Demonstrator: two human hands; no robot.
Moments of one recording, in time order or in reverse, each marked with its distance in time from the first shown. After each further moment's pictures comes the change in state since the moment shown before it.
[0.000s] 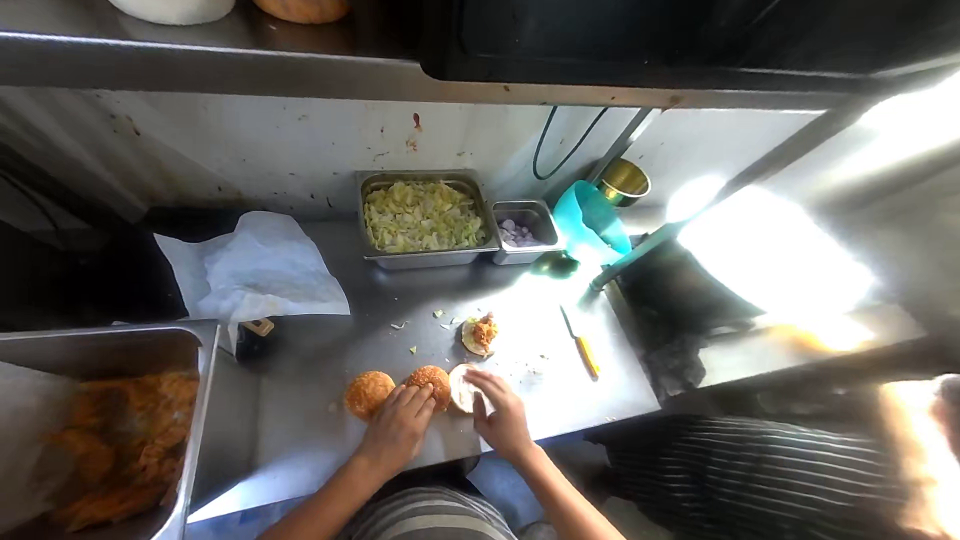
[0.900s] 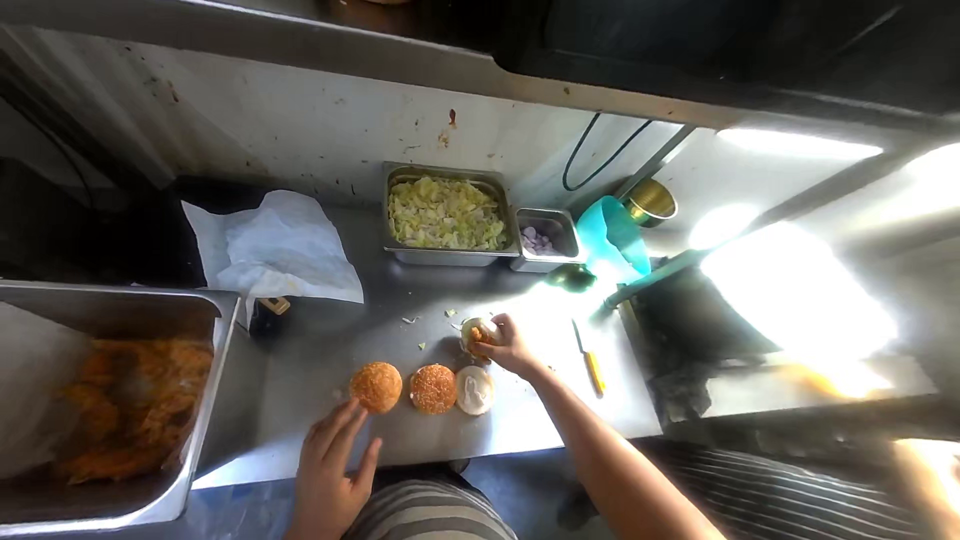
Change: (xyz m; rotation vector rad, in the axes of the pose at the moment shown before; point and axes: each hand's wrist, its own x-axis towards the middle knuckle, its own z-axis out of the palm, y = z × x) left_hand -0.097 0.016 -0.038 -0.182 0.616 -0.454; right_hand 0.129 0.054 -0.016 0.352 -0.400 0.518
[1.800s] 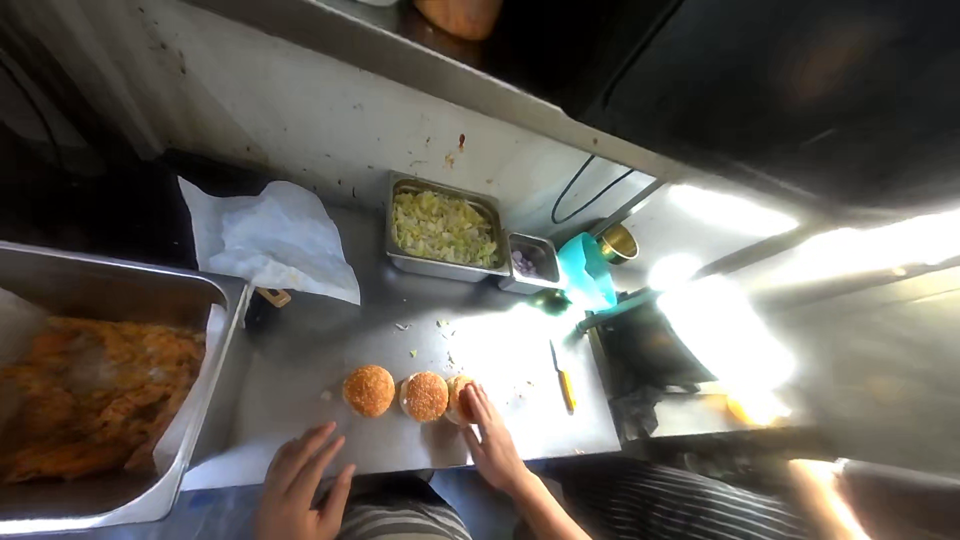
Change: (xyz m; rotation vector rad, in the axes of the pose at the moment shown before) left_hand -0.031 -0.019 -0.026 -0.105 0.031 -0.013; right_hand -0.133 0.046 0.067 -0.527 0.093 -0.441
